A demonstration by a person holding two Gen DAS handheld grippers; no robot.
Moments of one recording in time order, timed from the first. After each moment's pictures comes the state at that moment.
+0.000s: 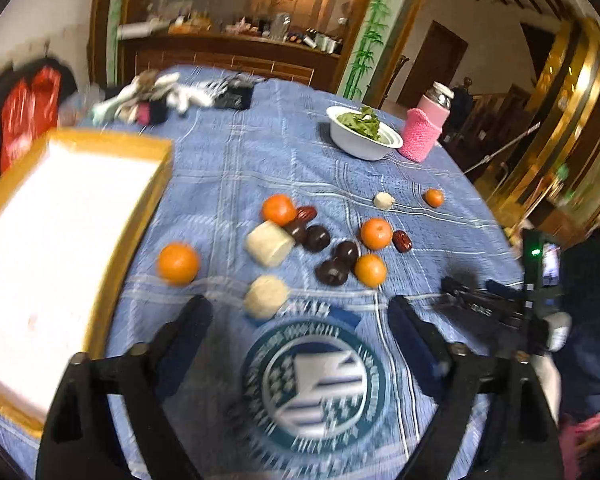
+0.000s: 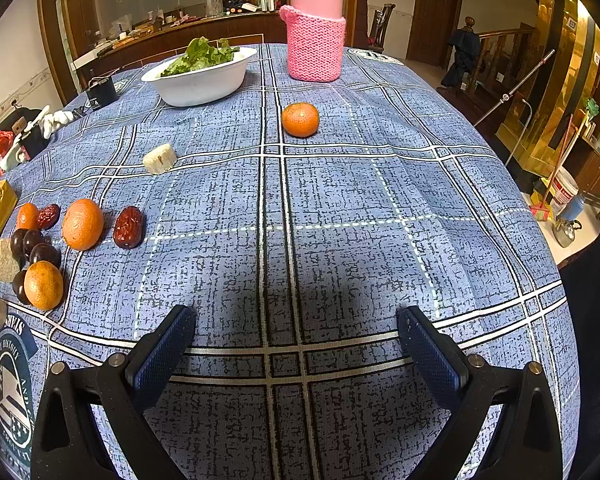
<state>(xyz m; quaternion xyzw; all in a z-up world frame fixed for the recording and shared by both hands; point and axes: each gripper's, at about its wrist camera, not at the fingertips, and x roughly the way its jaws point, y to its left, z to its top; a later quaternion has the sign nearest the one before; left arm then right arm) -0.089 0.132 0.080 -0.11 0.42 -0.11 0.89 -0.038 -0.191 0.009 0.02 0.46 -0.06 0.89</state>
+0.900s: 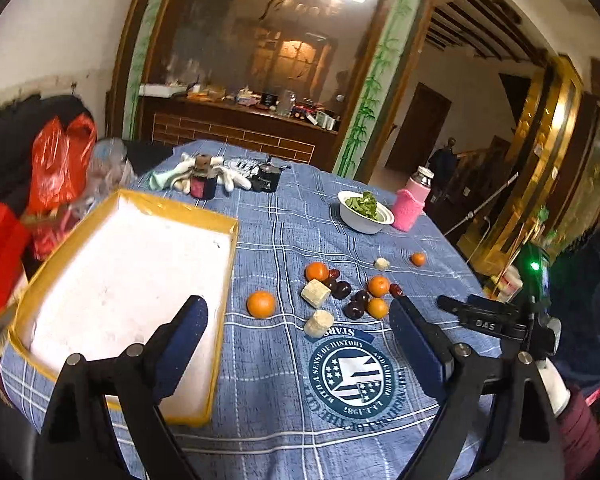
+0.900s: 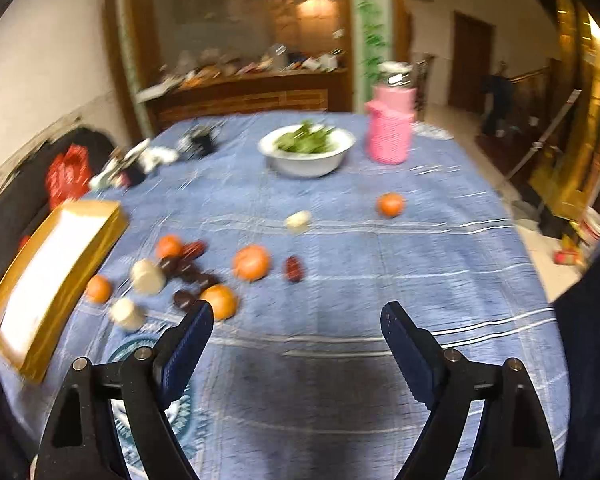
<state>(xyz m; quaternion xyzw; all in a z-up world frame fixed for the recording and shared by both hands) -0.167 0.210 0.145 -0.11 0.29 -0.12 0.94 -0.097 -0.104 0.096 0.02 0.39 0.04 0.92</state>
